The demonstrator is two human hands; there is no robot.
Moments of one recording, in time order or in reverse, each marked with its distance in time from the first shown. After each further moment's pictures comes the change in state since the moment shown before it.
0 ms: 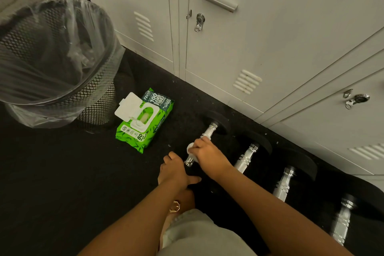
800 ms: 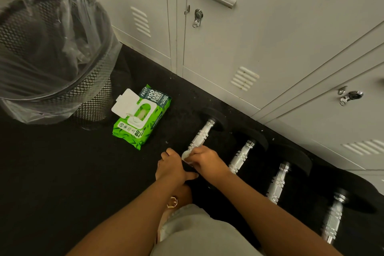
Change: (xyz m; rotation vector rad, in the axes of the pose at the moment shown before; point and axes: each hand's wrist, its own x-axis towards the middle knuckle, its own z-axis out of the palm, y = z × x) left_hand -0.001 -0.001 0.000 -0.003 0.011 0.010; right_hand -0.015 0.003 0.028 0.265 0.182 -0.078
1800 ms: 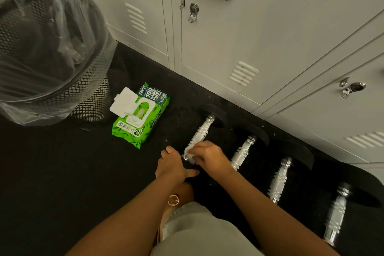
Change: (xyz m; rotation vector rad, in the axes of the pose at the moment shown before) left_hand 0.004 -0.002 0.001 0.008 -0.011 0.021; right_hand -0.006 0.000 -0.005 0.150 0.174 0.119
